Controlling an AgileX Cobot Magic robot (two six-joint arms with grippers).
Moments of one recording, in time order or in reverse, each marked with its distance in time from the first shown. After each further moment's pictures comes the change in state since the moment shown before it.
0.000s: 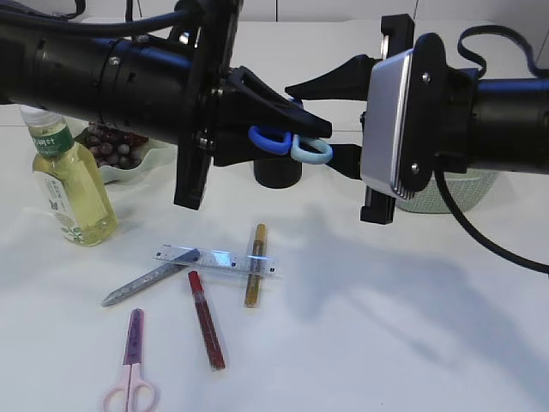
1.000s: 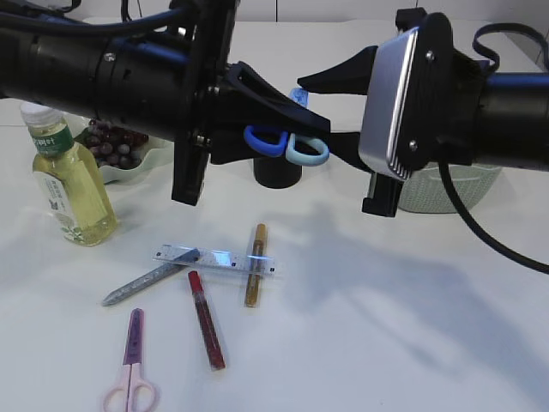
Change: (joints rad) left arm 0.002 -0.006 -0.006 0.025 0.007 0.019; right arm 0.005 -0.042 0.012 0.084 0.088 0.032
